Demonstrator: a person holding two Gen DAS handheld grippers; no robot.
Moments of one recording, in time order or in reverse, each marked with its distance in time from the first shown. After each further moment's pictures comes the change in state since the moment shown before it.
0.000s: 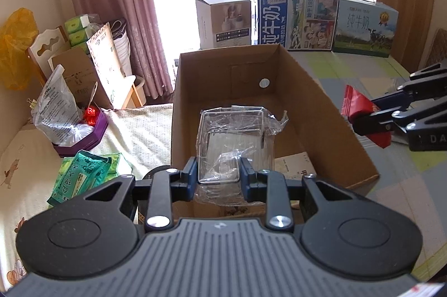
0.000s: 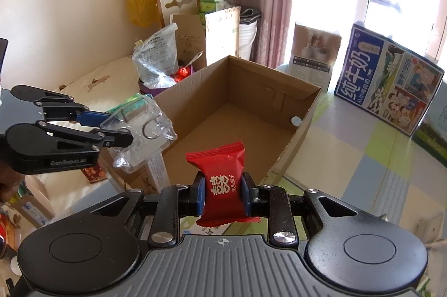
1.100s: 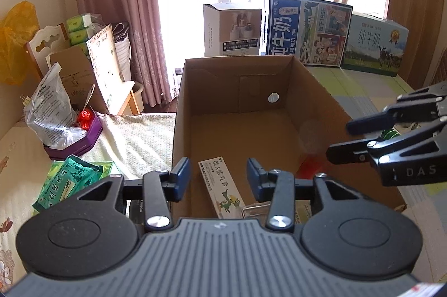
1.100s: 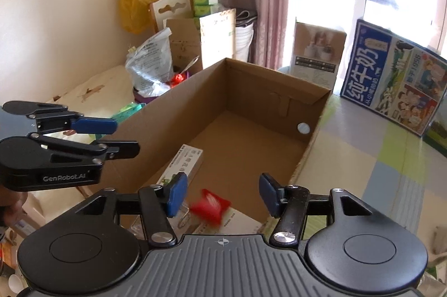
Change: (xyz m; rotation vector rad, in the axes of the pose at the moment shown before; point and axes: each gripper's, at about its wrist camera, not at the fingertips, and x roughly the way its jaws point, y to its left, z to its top) left arm 0.032 0.015 0.003 -0.064 -0.059 -0.011; right arm 0.043 -0.008 0.011 0.038 -0.027 -0.007
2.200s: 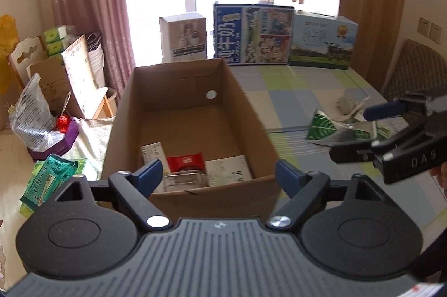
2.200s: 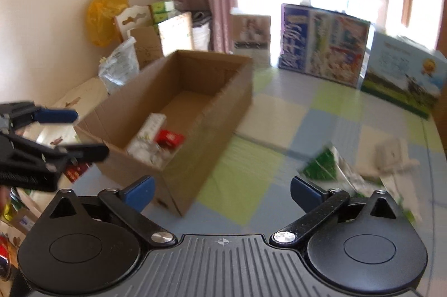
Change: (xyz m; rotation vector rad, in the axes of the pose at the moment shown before) left arm -0.089 -0.090 -0.021 0.061 -0.019 -0.103; right arm -0.134 -0.032 -0.086 0.162 -0.007 -0.119
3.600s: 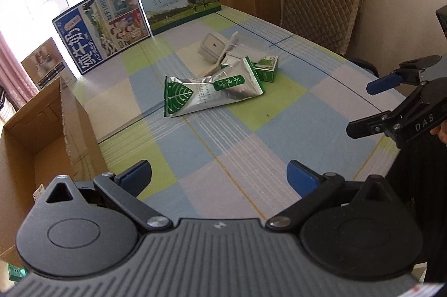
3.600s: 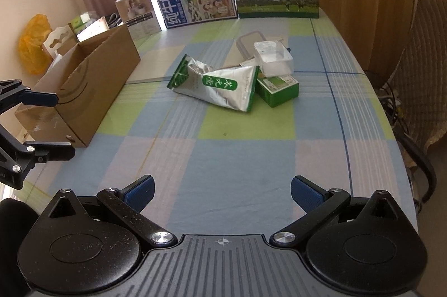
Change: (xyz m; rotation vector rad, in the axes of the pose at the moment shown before) left arm 0.039 -0.193 -0.021 0.449 0.158 -0.268; right arm -0.110 -0.144 -0.148 0.336 0.049 -0.162
